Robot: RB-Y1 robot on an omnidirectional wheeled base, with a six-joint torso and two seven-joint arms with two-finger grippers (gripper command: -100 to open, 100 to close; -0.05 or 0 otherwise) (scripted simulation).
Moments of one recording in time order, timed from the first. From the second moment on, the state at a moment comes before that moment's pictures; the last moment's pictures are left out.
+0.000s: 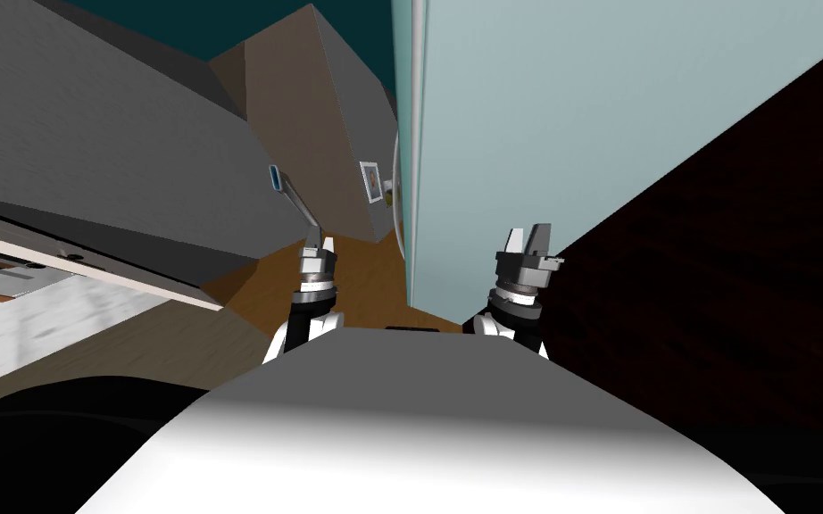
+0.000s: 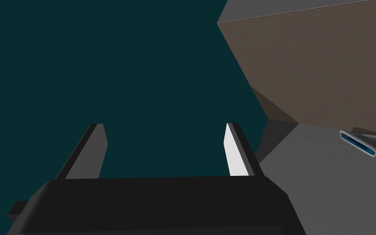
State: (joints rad) left arm 0.54 0.03 0.06 -2.39 -0.12 -0.38 -0.09; right arm 0.51 0.03 0.06 -2.39 0.11 -0.64 0.05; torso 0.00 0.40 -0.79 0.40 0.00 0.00
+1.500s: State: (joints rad) left arm 0.54 0.03 0.06 -2.39 -0.12 -0.38 -0.09; right arm 0.54 -0.31 -0.08 -2.33 0.30 -0.58 0.11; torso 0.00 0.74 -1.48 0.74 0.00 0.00
